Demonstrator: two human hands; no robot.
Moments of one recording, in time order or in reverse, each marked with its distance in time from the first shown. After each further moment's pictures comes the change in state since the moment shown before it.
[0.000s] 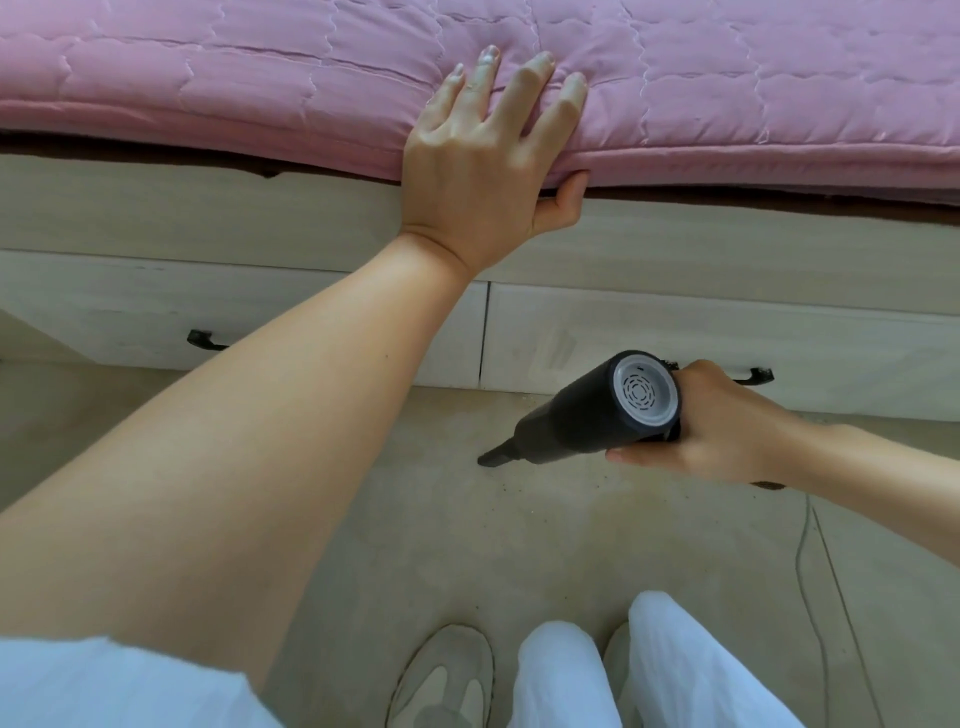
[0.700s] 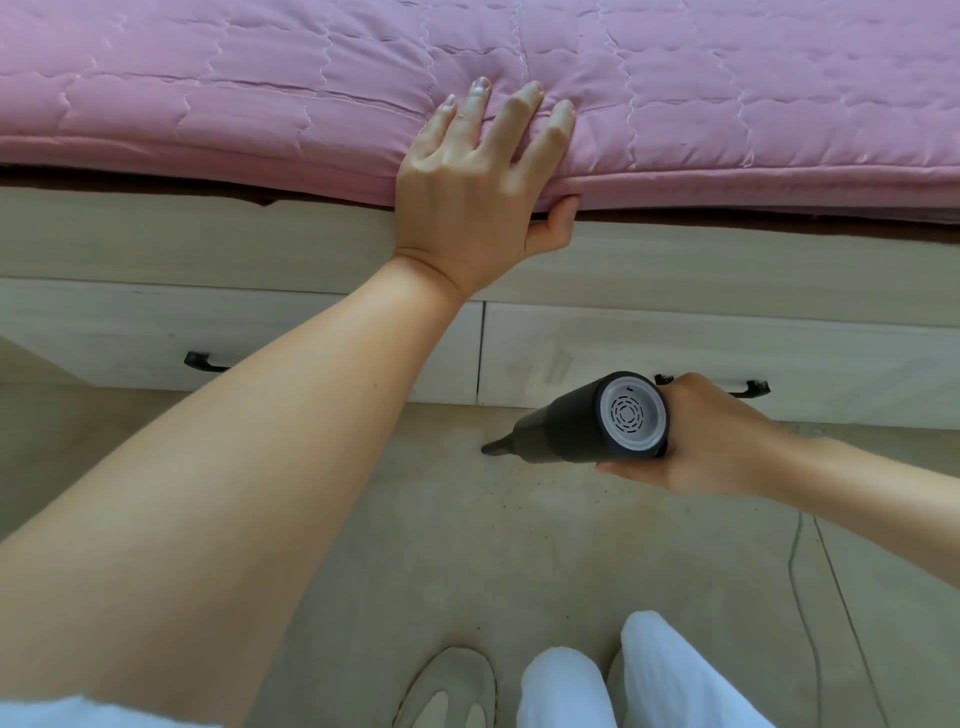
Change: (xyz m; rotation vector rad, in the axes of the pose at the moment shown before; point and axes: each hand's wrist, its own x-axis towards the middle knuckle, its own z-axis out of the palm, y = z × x) left_hand 0.000 0.001 0.000 0.026 -0.005 0.006; right_hand 0.006 0.004 0.005 -0.078 0.056 0.047
